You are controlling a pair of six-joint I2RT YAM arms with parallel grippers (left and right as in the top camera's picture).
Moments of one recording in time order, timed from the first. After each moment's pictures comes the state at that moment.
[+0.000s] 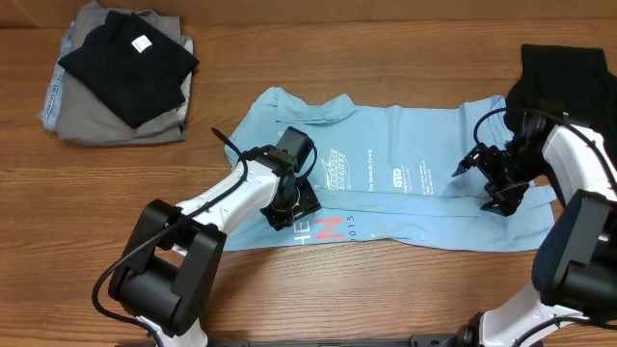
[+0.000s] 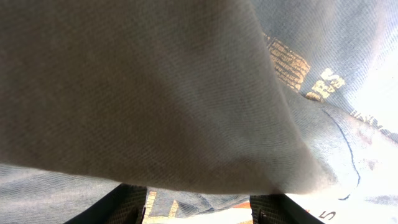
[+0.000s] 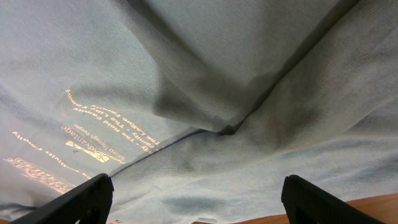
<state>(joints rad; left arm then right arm) -0.51 1.85 1.11 -0.71 0.23 -0.96 -0.30 1.85 1.28 -1.12 -0.32 0.49</state>
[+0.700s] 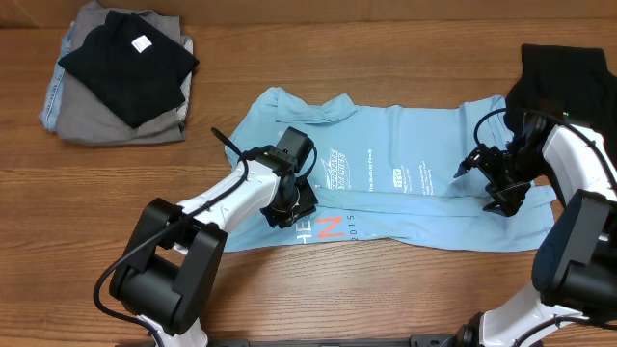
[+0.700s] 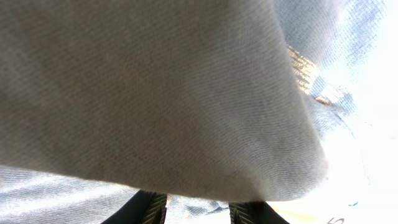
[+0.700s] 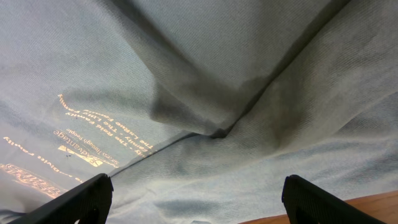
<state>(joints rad) -0.51 1.86 1.11 -0.71 0.22 -0.97 -0.30 1.85 1.28 -1.12 -0.29 0.49</state>
